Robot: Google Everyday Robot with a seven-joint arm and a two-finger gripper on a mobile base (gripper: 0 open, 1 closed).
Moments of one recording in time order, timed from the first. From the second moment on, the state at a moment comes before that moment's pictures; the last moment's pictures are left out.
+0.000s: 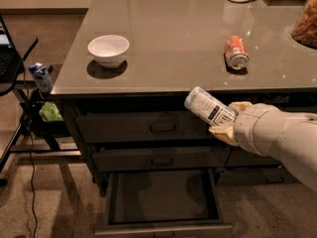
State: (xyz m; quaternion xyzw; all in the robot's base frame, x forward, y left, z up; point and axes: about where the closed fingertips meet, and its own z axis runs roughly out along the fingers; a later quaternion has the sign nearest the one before) arm 0.486 -0.181 0.831 -0.39 0.81 -0.09 0.44
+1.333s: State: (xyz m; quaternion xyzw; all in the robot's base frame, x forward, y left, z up) arm 0.593 -0.114 0.920 -0.42 0.76 -0.04 0.50
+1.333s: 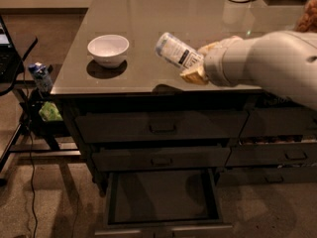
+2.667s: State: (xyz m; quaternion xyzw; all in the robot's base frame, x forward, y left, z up) arm 0.658 -0.126 0.919 -0.42 0.77 0.01 0.48
